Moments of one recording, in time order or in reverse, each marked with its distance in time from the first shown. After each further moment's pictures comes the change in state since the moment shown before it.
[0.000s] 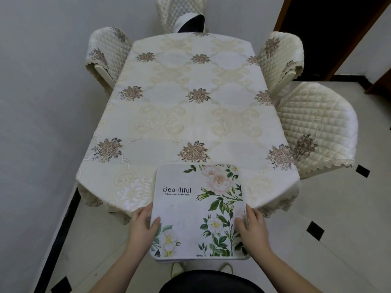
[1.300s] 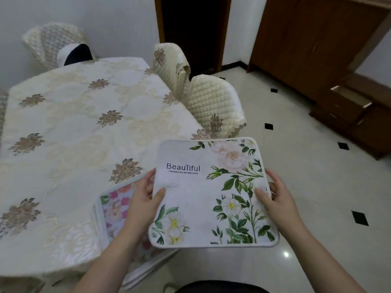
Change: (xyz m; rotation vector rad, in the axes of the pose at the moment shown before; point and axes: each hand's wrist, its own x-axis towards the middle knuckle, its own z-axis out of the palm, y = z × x) left_hand -0.020 0.185 0.048 -0.411 -0.545 0.324; right_hand -0.132 0.042 -0.160 0.747 0.481 0.133
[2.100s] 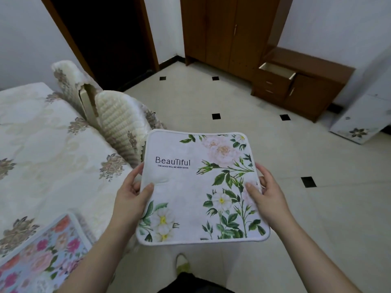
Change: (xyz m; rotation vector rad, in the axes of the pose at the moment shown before) left_hand 0.032 0.081 0.296 0.021 -0.202 -0.007; right_hand 0.071 0.071 -0.253 0.178 0.220 0.086
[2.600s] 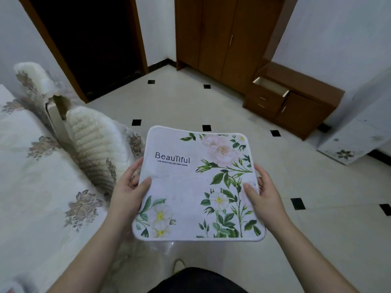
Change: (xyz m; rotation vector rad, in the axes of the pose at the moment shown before) left_hand 0.180 0.029 0.048 -0.127 -0.090 -0.026; right_hand 0.167 -0.041 0.020 -0.106 0.034 -0.028
